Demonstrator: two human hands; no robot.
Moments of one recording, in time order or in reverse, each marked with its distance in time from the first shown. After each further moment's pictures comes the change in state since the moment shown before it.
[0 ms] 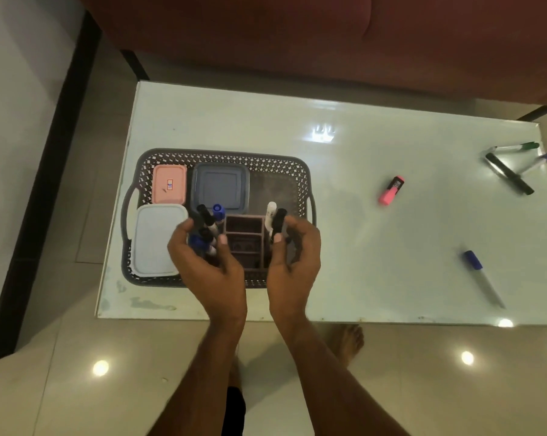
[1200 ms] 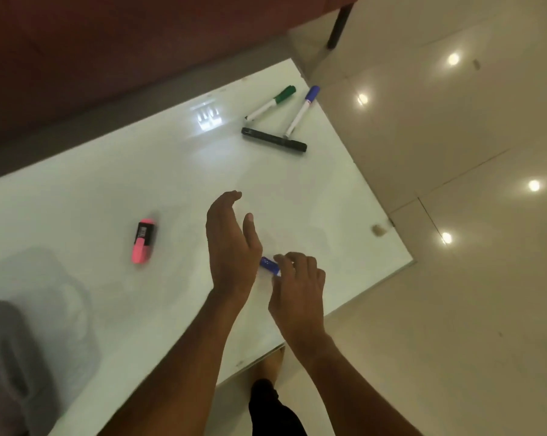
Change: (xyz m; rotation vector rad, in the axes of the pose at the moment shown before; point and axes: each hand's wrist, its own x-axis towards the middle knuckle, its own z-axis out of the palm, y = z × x) left_hand -0.261 0.118 0.392 0.251 -0.809 0.523; right_hand 0.181 0.150 -0.382 -0.924 -0.007 0.204
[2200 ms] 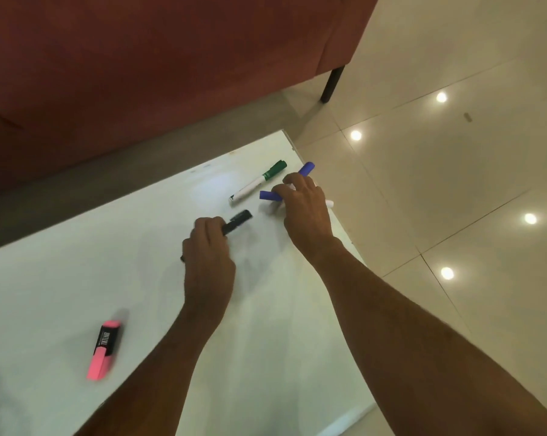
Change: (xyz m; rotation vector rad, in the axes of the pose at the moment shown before) left_hand 0.129 -0.016 0.060 0.391 -0.114 0.053; right_hand 0.305 -0.009 -0.067 -0.065 -0.009 -0.240
